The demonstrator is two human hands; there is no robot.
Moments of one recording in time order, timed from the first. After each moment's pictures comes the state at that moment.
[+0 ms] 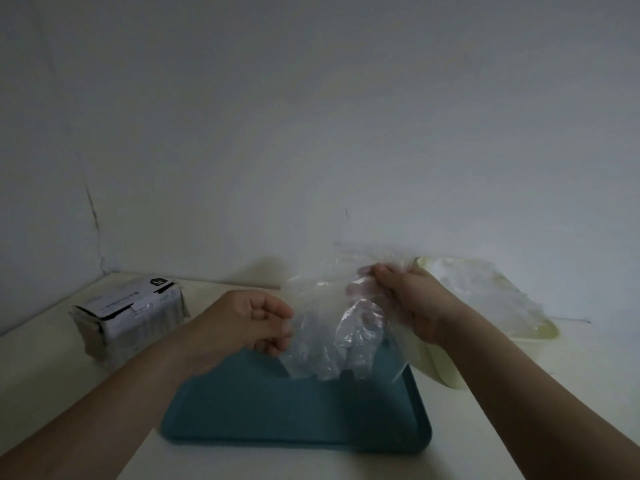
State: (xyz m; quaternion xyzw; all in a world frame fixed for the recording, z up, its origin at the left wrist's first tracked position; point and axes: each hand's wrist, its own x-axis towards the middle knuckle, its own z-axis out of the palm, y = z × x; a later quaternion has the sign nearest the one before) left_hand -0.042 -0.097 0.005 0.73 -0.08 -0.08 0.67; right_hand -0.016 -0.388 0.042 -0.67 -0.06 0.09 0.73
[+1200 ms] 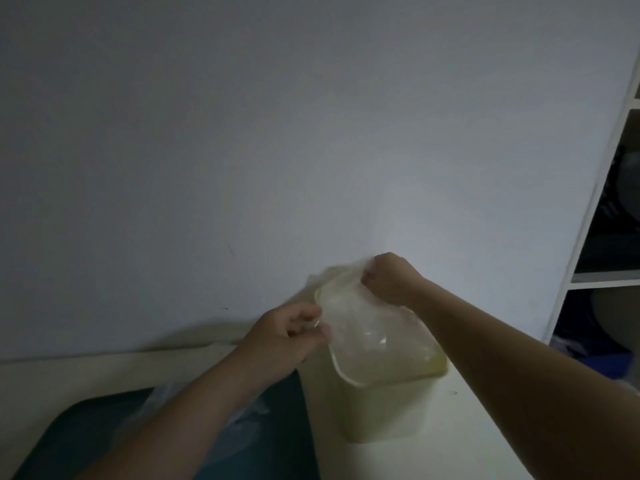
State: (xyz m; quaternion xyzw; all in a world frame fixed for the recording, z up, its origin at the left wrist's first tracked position) left_hand 0.040 -0.318 0.015 0.80 -0.19 -0.04 0.57; right_hand 0.102 -0.569 0.060 -0.98 0.06 -0.11 0.13
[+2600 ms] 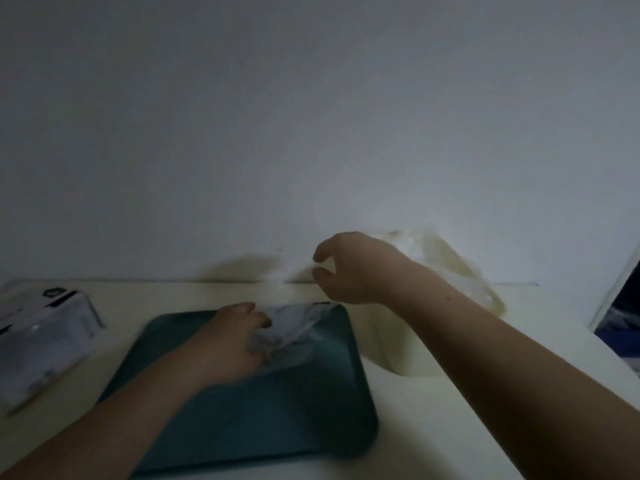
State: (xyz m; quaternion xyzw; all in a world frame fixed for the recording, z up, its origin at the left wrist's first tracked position) left_hand 0.018 -0.168 -0.048 0.98 -0.18 -0.03 0.11; right_hand -0.003 -0.406 0.076 -0.98 -0.14 -0.05 0.09
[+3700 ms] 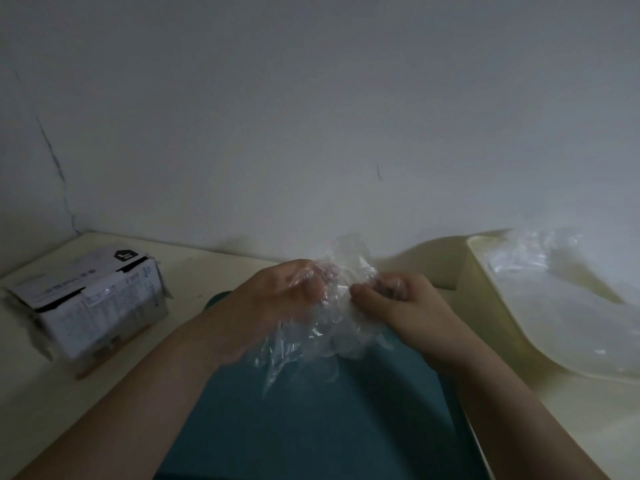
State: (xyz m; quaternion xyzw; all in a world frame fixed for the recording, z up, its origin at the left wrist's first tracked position) left_hand 0.020 -0.115 -0.014 0.72 -0.19 -0.12 0.66; right_hand 0.032 -0.348 -0.017 -0.80 -0.17 0.00 0.58
